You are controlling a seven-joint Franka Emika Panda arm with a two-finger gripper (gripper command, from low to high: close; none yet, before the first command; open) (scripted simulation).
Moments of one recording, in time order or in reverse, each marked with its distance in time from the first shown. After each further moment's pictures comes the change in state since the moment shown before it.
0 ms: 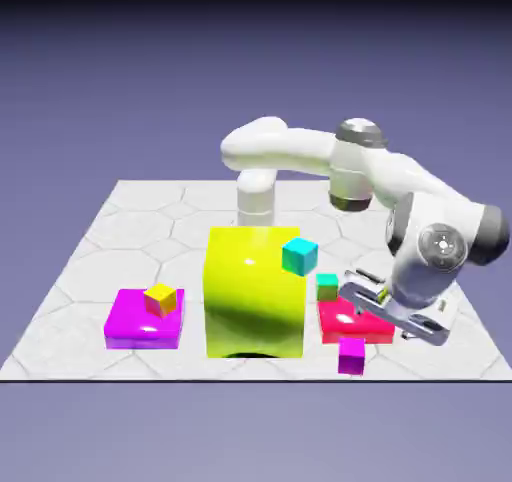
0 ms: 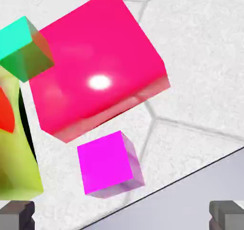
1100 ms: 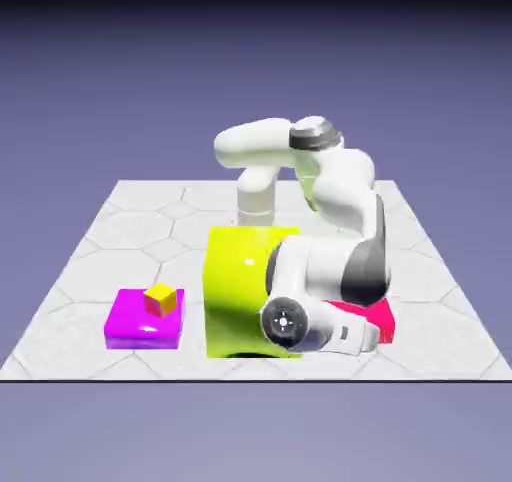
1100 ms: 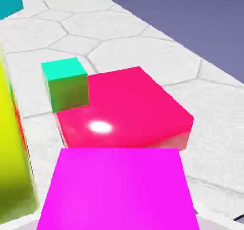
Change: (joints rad) arm -0.264 0.330 0.385 -0.106 -0.189 -0.025 -0.043
